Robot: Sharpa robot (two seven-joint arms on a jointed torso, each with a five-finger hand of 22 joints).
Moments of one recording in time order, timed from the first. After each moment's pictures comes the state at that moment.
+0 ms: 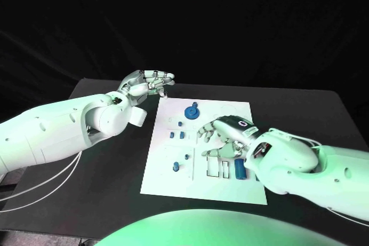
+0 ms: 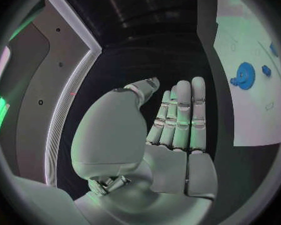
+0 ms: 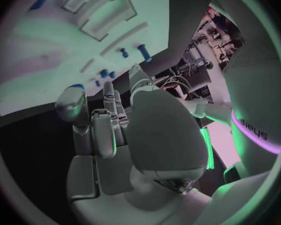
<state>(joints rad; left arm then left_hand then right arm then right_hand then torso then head) 1.14 -0.87 -0.01 1.45 -0.08 -0.16 0.38 1.37 -0.21 0.52 0.12 0.16 0.86 0.20 0.24 0.30 0.94 0.14 0.41 0.10 1.02 0.06 1.13 0.40 0.18 0.90 0.16 0.92 0.65 1.14 -0.90 -0.16 1.89 -1.60 -0.43 -0.27 1.49 -0.19 0.06 0.29 0.13 0.96 0.15 0.15 0.39 1.15 0.08 0.27 0.09 1.46 0.01 1.46 1.22 0.12 1.34 0.11 1.02 1.21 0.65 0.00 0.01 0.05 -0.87</state>
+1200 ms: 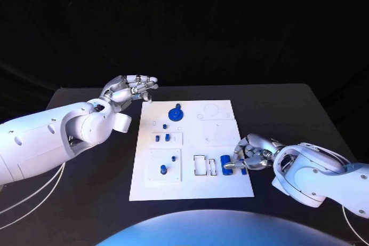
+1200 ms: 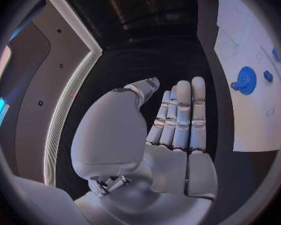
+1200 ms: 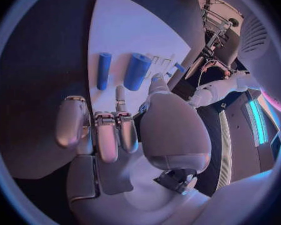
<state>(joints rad) 1.13 -0.87 -0.02 1.45 -0.08 -0.16 0.37 1.37 -0.21 0.52 0.12 0.16 0.86 0.20 0.24 0.30 0.94 0.14 0.42 0.10 1.02 0.06 1.13 0.40 0.18 0.90 0.16 0.92 0.65 1.03 -1.13 -0.18 1.93 -1.29 -0.41 -0.46 1.18 -0.17 -0.17 0.30 0.14 0.93 0.09 0.44 0.54 1.47 0.02 1.54 1.31 1.47 -0.04 1.55 1.31 0.09 1.43 0.06 1.20 1.31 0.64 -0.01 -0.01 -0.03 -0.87</state>
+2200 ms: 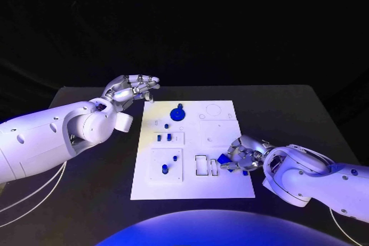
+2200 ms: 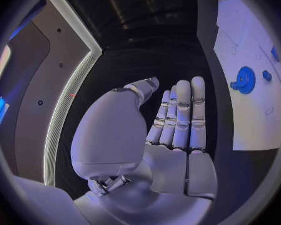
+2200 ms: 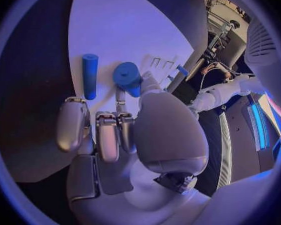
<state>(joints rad) 1.13 -0.88 -0.02 1.46 -0.08 -0.16 0.37 1.37 -0.21 0.52 0.12 0.16 0.86 0.20 0.24 0.30 0.94 0.14 0.42 0.10 1.02 0.06 1.13 0.39 0.18 0.90 0.16 0.92 0.65 1.00 -1.04 -0.18 1.89 -1.32 -0.43 -0.50 1.35 -0.11 0.00 0.30 0.14 0.97 0.07 0.42 0.55 1.47 -0.01 1.55 1.31 1.47 -0.07 1.55 1.31 0.09 1.44 0.04 1.22 1.31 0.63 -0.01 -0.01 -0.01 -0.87</state>
